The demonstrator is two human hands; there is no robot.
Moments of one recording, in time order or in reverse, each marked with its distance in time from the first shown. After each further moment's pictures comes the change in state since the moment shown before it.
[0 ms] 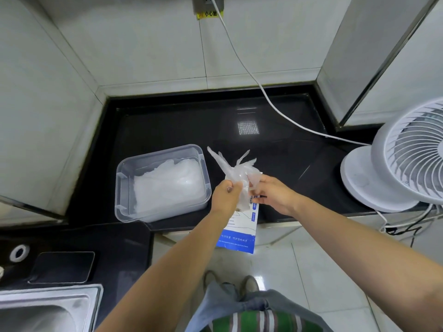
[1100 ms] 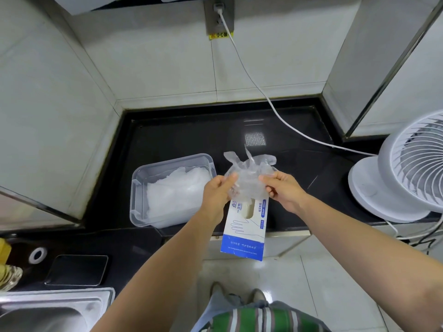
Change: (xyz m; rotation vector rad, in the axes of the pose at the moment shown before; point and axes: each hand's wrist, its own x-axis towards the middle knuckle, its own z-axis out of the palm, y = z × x) left_hand -0.006 0.014 -0.044 -0.427 -0.048 0.074; right_hand 0.011 -0.015 -0.003 0.111 0.278 -0.033
